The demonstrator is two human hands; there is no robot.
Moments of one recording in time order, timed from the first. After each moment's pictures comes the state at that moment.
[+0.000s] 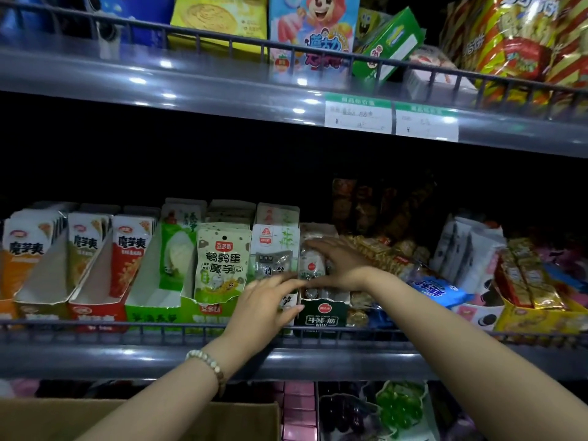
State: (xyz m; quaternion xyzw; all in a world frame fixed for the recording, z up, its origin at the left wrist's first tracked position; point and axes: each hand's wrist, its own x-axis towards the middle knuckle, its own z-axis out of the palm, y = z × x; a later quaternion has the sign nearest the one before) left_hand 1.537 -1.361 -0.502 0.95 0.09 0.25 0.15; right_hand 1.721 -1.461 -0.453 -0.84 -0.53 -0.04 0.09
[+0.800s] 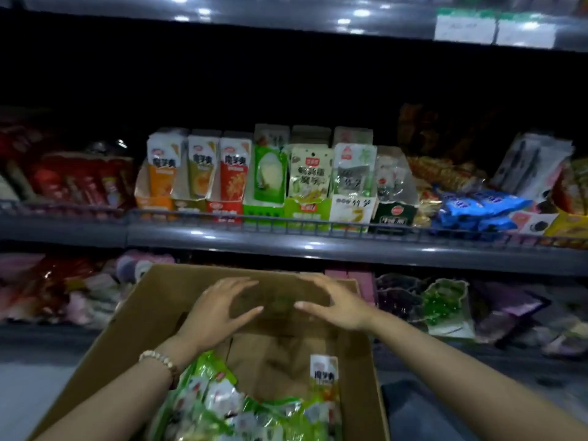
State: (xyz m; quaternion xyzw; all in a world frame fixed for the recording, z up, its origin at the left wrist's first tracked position) left_hand 1.276 -1.293 -0.603 0.95 0.17 0.16 0.19; right_hand 1.462 -1.477 -0.576 -0.76 -0.52 0.25 0.29
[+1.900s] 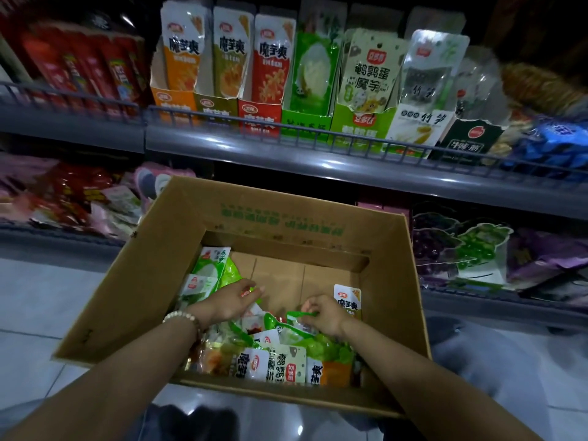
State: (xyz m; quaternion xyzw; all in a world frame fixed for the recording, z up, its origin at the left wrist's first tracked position) left_hand 1.229 -1.296 -0.723 0.80 0.36 -0.15 0.46; right_hand 1.389 -1.458 -0.773 -0.80 -0.32 0.45 0.25
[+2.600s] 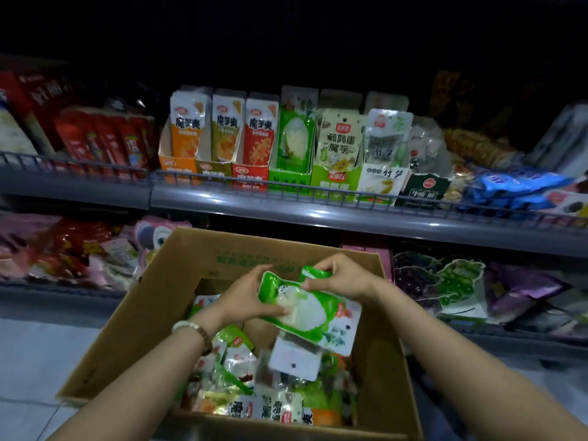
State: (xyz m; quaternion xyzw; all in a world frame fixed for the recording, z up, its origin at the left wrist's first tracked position) left_hand 1.266 -1.304 -0.626 0.82 0.24 0.03 0.51; right_hand 1.436 -1.444 -0.594 -0.73 -0.43 0.38 0.37
